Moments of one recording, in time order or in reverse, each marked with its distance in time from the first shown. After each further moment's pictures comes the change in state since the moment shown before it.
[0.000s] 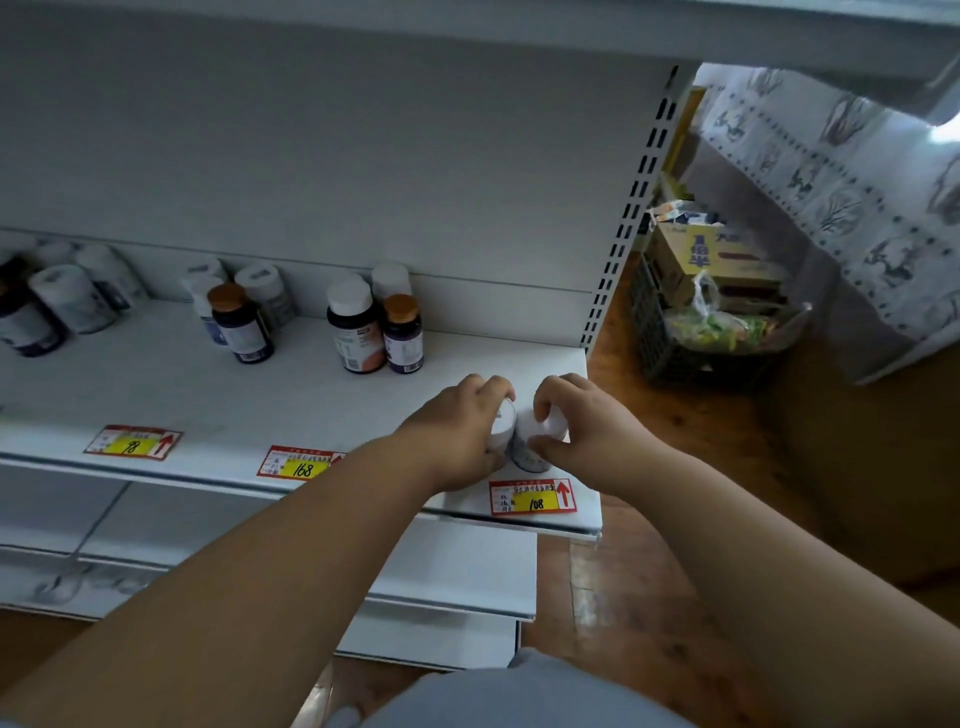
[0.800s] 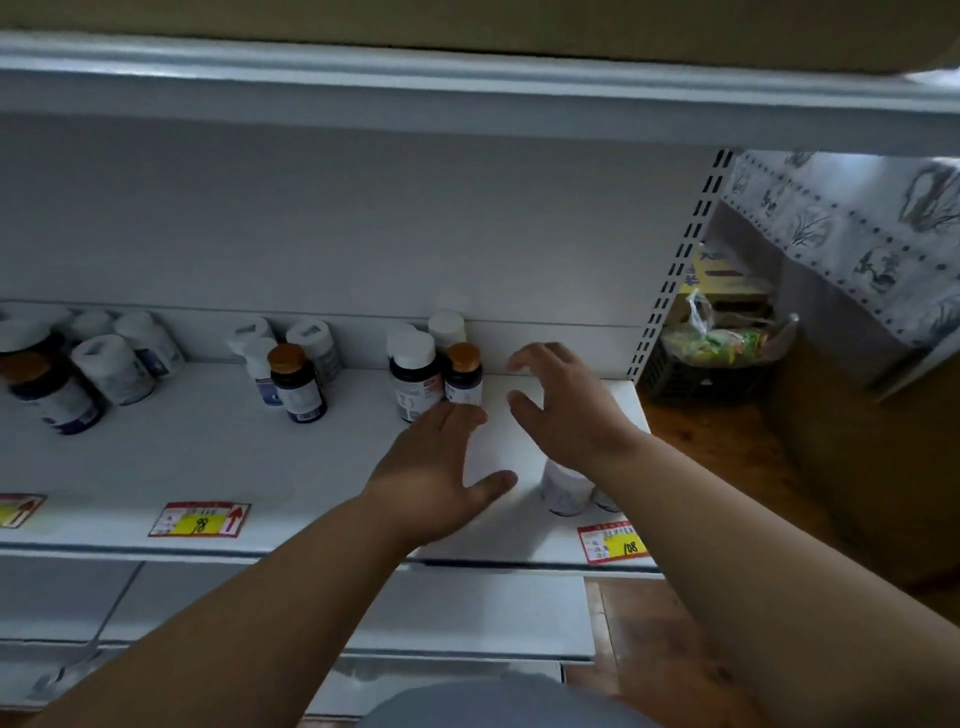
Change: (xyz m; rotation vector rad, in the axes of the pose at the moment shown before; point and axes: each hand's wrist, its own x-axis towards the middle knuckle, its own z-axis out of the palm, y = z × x) left_hand -0.037 -0.101 -0.038 -0.046 0.184 0.041; right_hand 0.082 -0.092 0.024 0.009 0.270 -0.001
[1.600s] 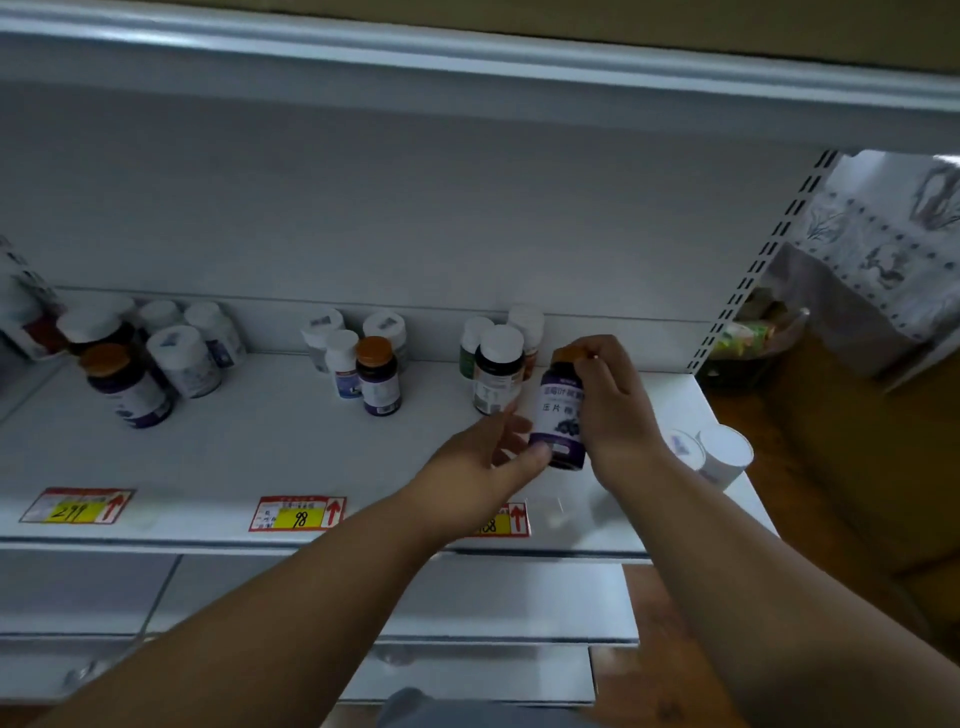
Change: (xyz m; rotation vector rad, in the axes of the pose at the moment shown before) left_hand -0.032 -0.052 -0.061 -0.694 -0.237 -0.131; right_hand 0.015 -0.096 0.055 0.935 0.357 0.463
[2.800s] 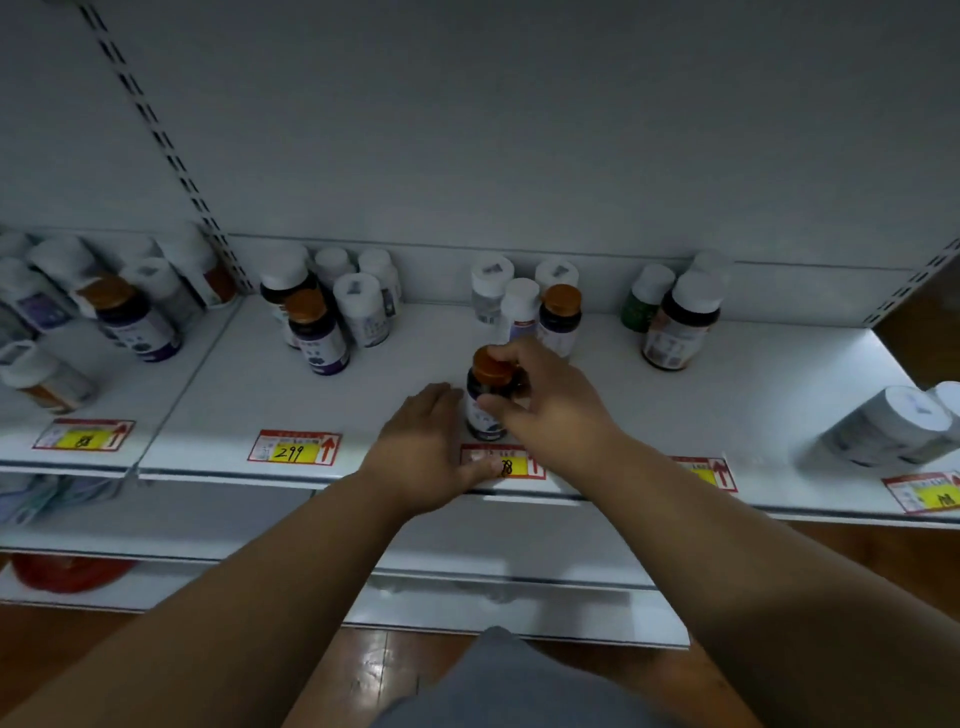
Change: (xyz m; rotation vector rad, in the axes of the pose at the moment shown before) left_hand -0.081 -0.162 -0.176 0.761 0.181 0.038; right_hand -0.072 0.043 0.213 -0.684 -0.470 -0.305
